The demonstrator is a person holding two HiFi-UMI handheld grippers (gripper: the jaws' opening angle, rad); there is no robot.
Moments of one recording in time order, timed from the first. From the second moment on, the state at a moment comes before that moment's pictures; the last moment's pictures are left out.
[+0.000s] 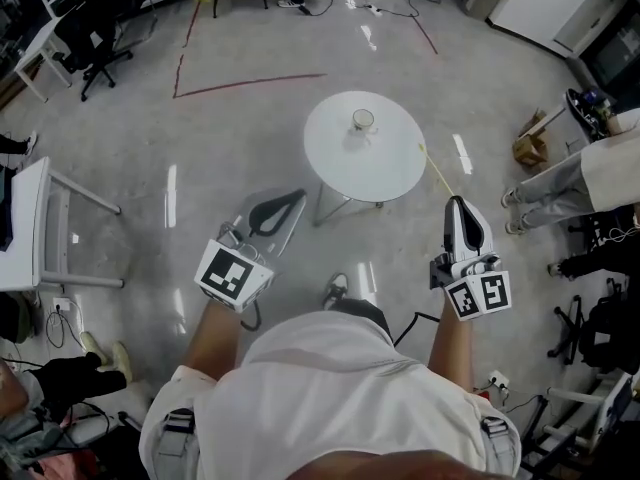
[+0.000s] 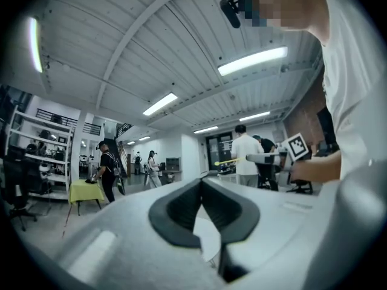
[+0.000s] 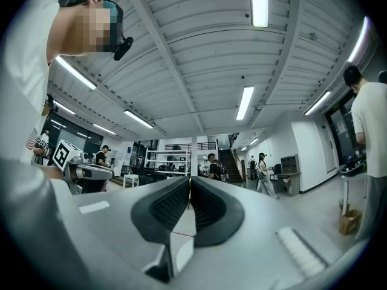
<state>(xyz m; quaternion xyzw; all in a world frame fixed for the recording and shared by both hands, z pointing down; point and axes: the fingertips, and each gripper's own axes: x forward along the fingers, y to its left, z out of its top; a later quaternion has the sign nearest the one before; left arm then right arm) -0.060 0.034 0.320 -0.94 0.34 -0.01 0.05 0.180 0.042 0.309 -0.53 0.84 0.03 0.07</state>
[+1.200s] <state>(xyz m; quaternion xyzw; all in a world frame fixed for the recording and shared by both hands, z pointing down) 0.042 -0.291 0.398 -0.94 0.33 -0.03 -0.05 0.247 -0.288 0.430 -0.52 0.84 -0.08 -0.11</state>
